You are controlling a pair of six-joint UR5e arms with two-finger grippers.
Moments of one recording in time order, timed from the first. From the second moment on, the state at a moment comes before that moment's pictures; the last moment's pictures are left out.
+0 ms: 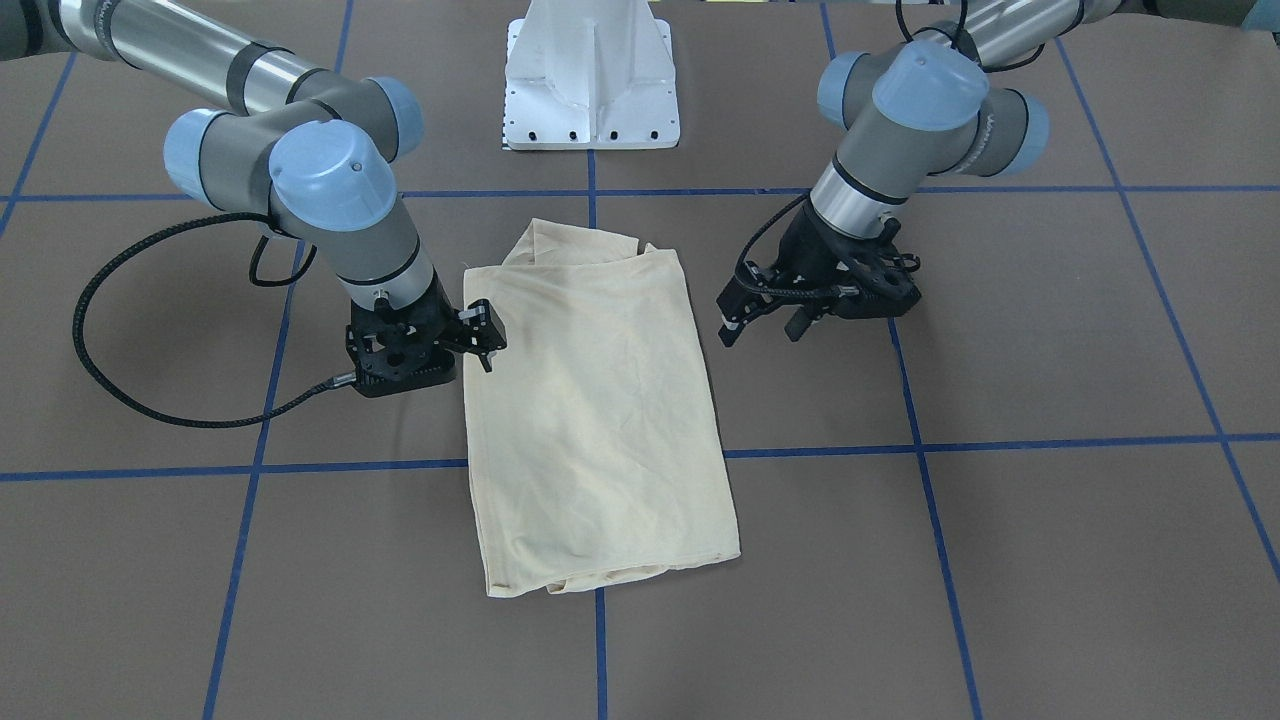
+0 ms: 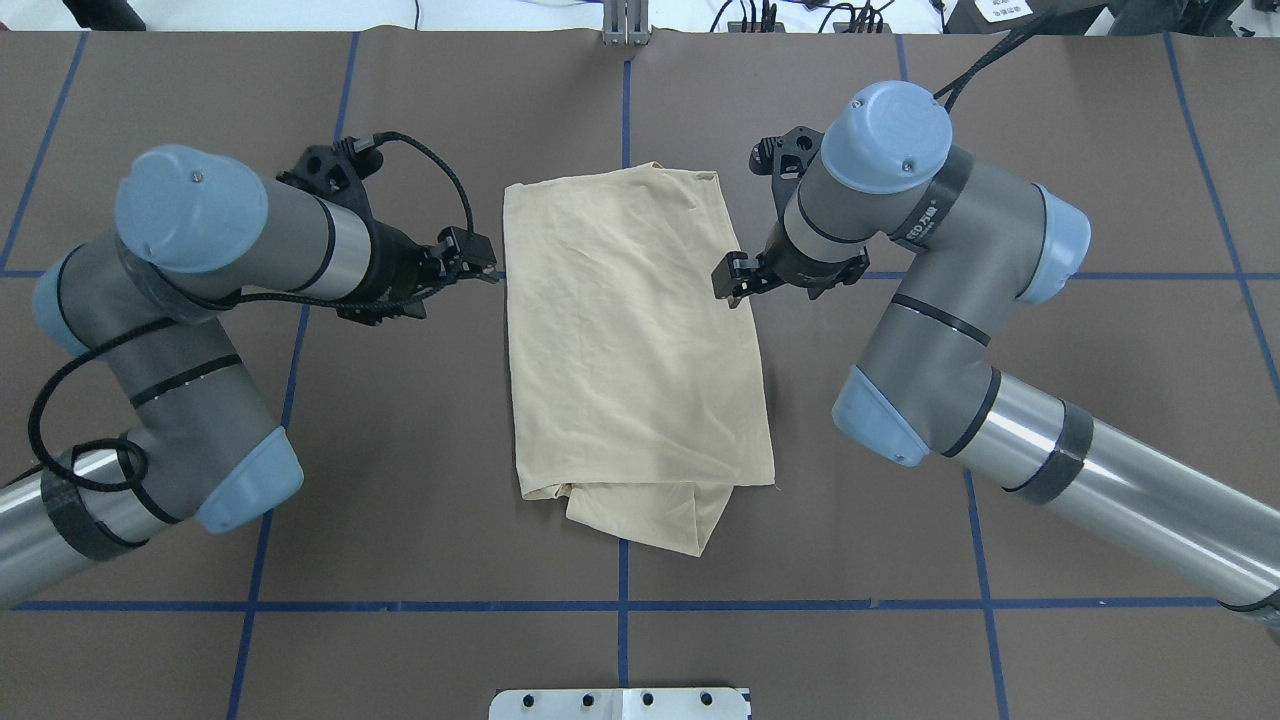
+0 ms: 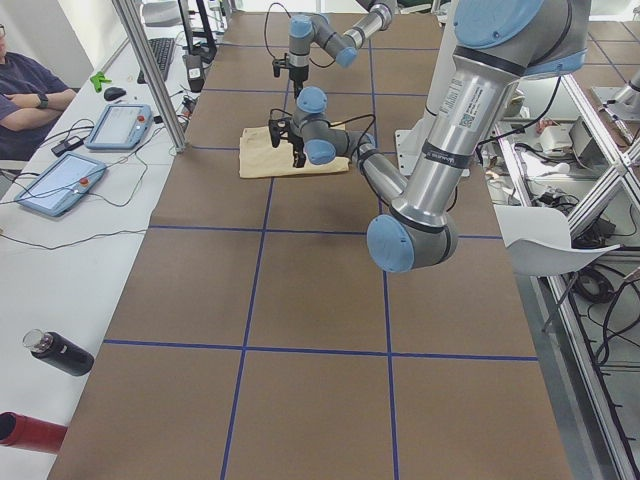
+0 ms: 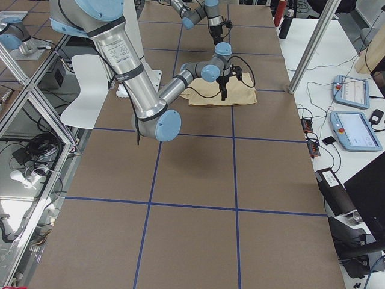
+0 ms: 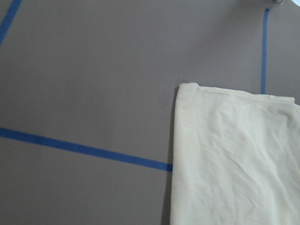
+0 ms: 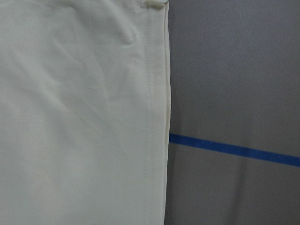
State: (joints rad) left arm -0.66 -2.02 -1.76 -2.08 -1.92 -1.59; right arm 0.70 -0.98 1.64 -1.45 2.01 0.97
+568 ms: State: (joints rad) left arm -0.39 -2.00 -1.79 -2.08 -1.74 -1.87; right arm 0.68 -1.05 1.75 -1.45 2.06 1.13
